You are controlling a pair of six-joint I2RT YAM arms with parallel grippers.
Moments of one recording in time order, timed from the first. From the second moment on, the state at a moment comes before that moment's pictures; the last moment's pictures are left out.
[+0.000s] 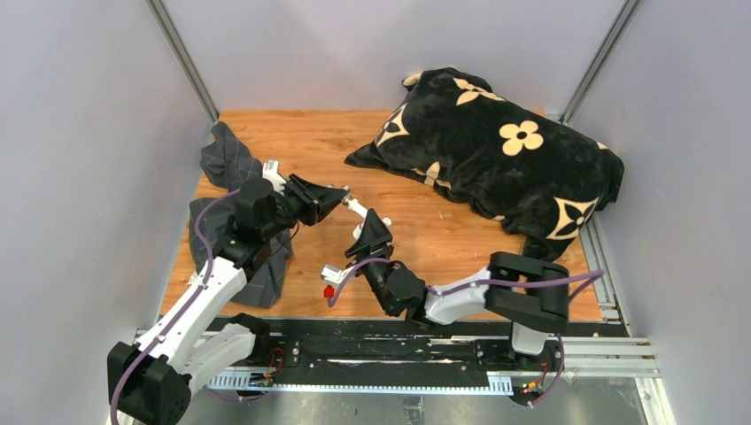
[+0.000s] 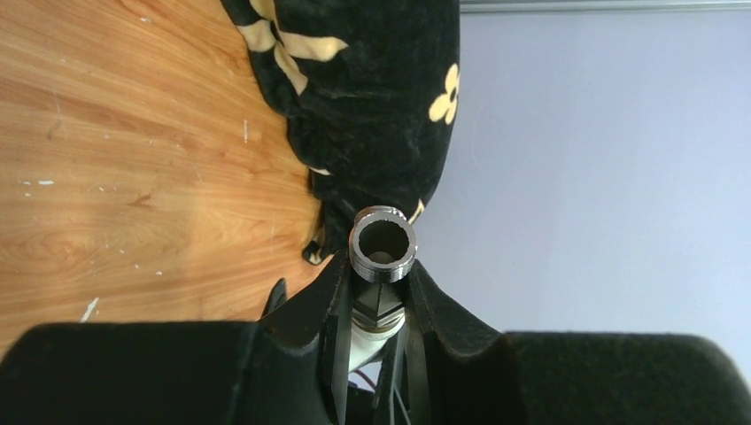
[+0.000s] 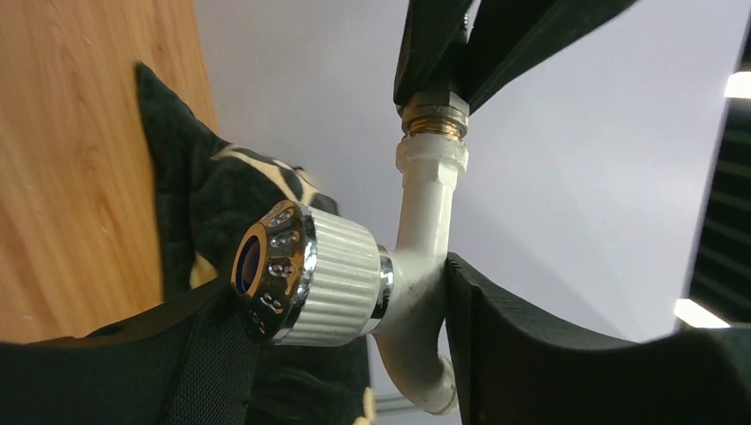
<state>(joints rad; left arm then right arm) -0.36 0.92 0.69 -0.01 0.30 -1.34 1.34 1.78 0.67 1.35 0.80 -1.76</state>
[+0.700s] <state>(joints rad) -0.36 0.92 0.70 -0.01 0.33 -1.34 1.15 1.17 0.76 0.35 0.19 -0.29</state>
